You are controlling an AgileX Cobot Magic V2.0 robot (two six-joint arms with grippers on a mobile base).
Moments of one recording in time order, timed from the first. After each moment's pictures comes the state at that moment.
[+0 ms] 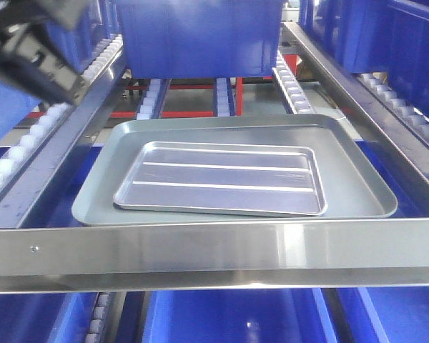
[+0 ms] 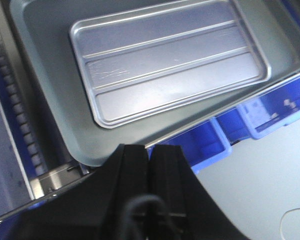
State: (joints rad) left arm -0.77 1.08 -0.71 0.30 0.36 -0.45; right arm 0.34 0.99 -0.73 -0.12 0.63 0.25
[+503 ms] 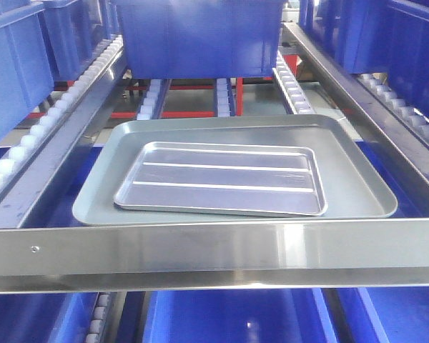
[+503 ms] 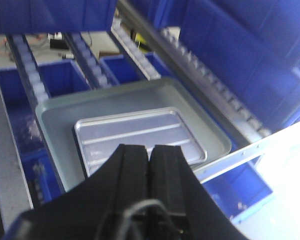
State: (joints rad) left arm -0.77 0.49 -0.55 0.30 0.31 -0.45; right arm 0.34 0.33 -0.53 -0.12 0.62 0.25
